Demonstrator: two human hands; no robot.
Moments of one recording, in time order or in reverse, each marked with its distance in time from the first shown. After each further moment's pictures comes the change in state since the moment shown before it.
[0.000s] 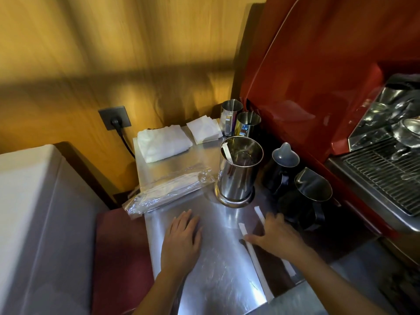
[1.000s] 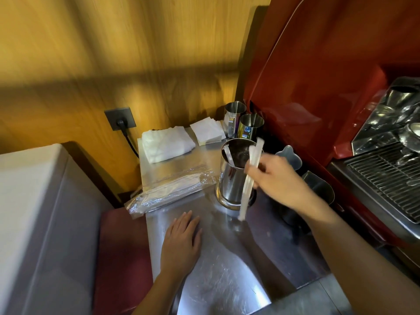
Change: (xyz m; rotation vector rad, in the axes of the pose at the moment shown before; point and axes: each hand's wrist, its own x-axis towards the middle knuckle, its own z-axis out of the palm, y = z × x) left_hand -0.003 0.005 -0.002 -0.009 0.014 -0.026; right_hand -0.009 -0.059 -0.120 0.461 0.292 -0.584
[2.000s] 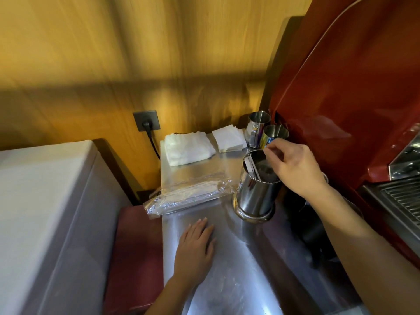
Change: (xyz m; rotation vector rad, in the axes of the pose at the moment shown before) left_hand 0.001 0.001 0.003 -0.025 -0.043 -0.045; right_hand 0.050 -0.001 -0.007 -0.173 0.229 -0.210
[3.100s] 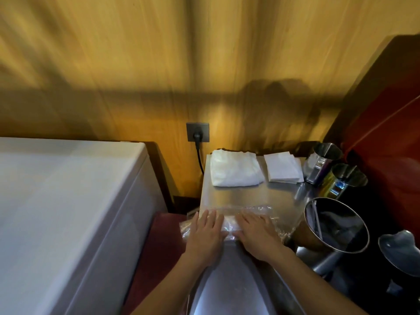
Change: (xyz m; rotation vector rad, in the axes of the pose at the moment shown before) left_hand 0.089 -0.049 -0.053 0.406 -0.039 -0.180; right_hand 0.002 0.016 0.214 -0.374 -0.713 -0.284
